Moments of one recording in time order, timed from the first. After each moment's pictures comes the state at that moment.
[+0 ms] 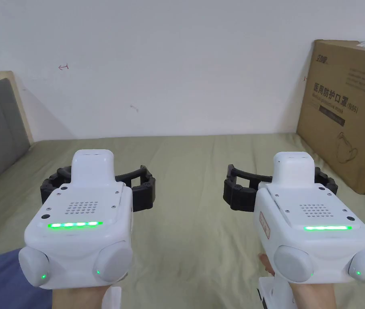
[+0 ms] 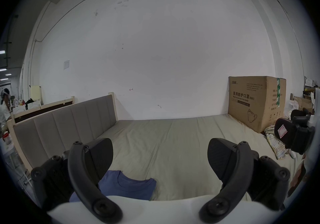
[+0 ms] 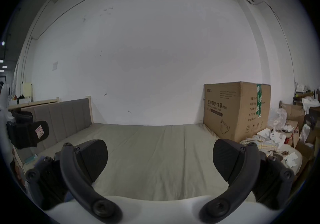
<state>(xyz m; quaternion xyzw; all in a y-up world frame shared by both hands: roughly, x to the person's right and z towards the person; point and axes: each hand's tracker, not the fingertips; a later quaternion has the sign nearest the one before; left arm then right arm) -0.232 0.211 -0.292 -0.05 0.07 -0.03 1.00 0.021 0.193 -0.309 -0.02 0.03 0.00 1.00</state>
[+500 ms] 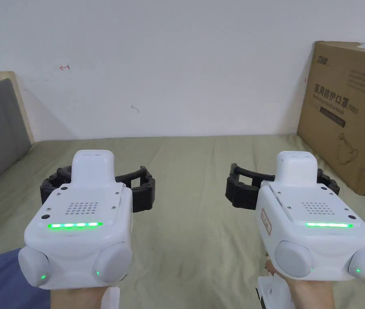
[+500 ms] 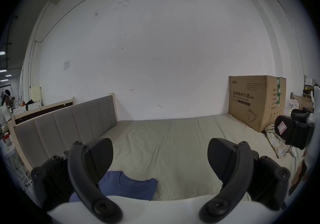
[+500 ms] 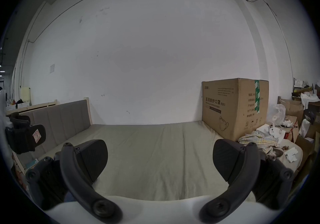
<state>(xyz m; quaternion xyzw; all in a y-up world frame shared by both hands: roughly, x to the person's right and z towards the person) -0.233 0.211 -0.289 -0.05 0.07 -0.04 1.00 0.023 0.194 -0.312 -0.03 0.02 -0.03 1.00</state>
